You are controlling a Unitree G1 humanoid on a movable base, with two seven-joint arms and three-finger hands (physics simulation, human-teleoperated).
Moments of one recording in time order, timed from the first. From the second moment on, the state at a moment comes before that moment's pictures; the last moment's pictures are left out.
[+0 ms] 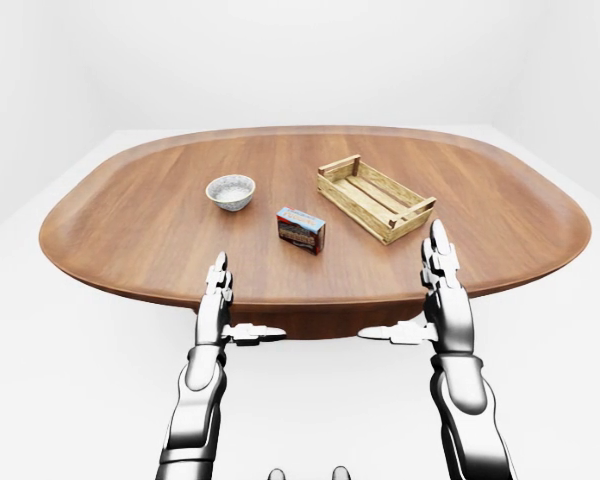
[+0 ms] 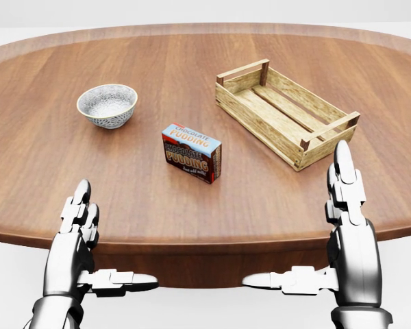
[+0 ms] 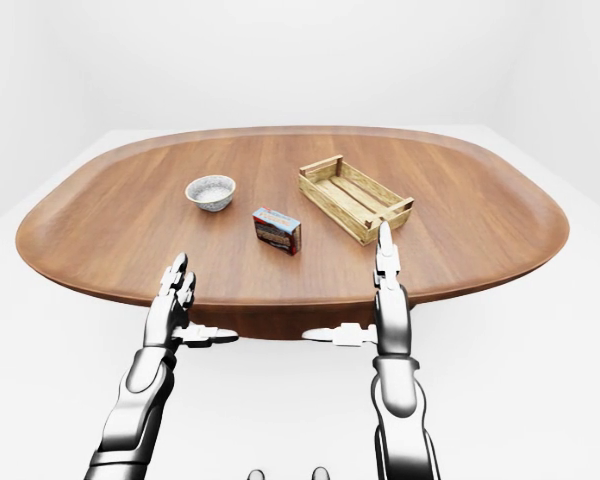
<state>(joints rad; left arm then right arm) -0.02 0.02 0.04 0.04 0.00 0.01 -0.03 0.15 0.00 -0.02 -0.36 -0.19 -0.09 -0.04</state>
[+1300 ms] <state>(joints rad) -0.02 0.02 0.04 0.05 0.00 0.01 -0.02 0.15 -0.01 -0.02 -0.28 -0.17 -0.09 -0.04</state>
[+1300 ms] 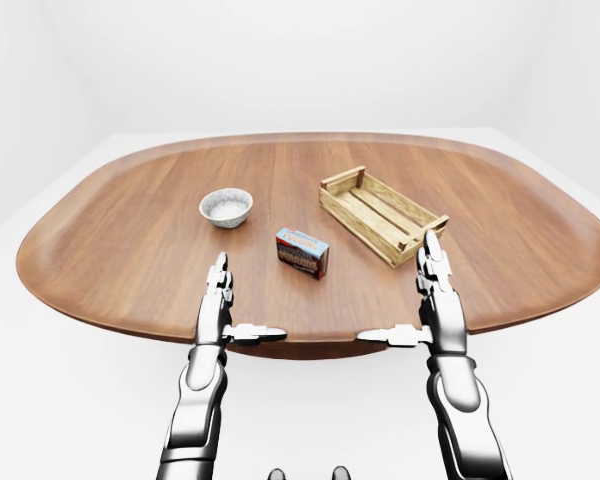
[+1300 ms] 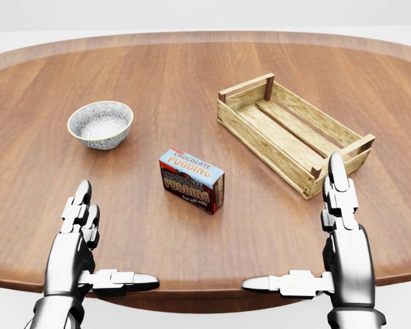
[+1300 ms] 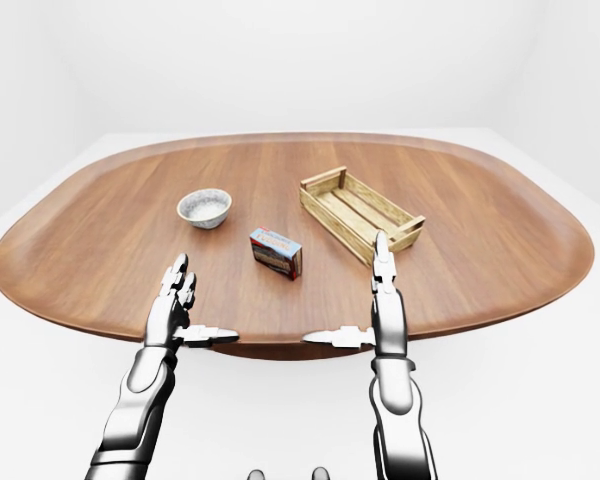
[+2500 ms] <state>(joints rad) -0.02 0.02 0.03 0.04 0.00 0.02 -0.02 0.15 0.00 -0.02 -0.29 -0.17 -0.09 -0.04</state>
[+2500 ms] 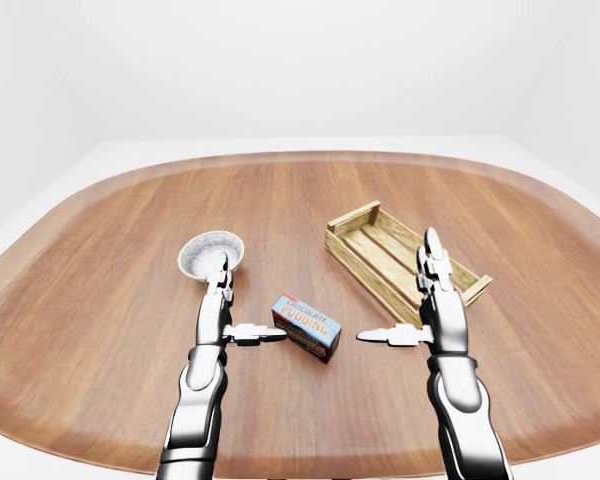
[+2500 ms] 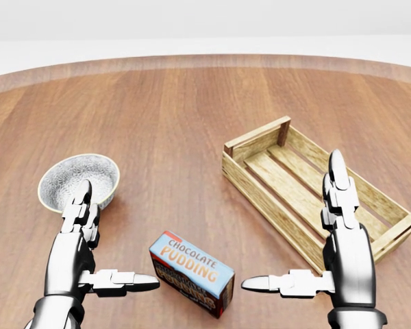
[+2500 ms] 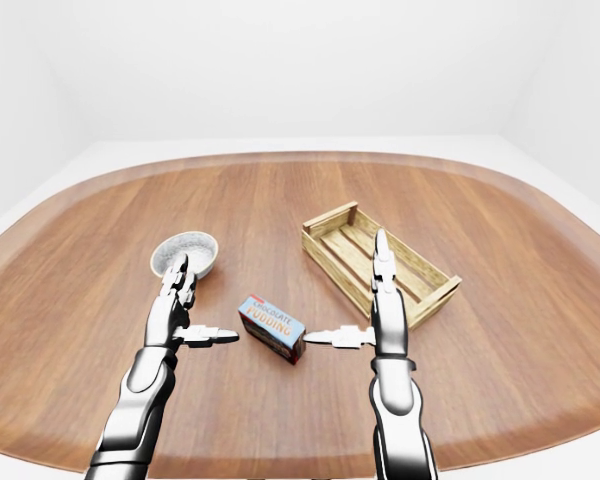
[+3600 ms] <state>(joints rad) -0.02 0.02 0.03 0.06 0.03 0.02 -0.01 0.16 0.00 -0.01 -0.30 -0.14 -0.09 -0.02</state>
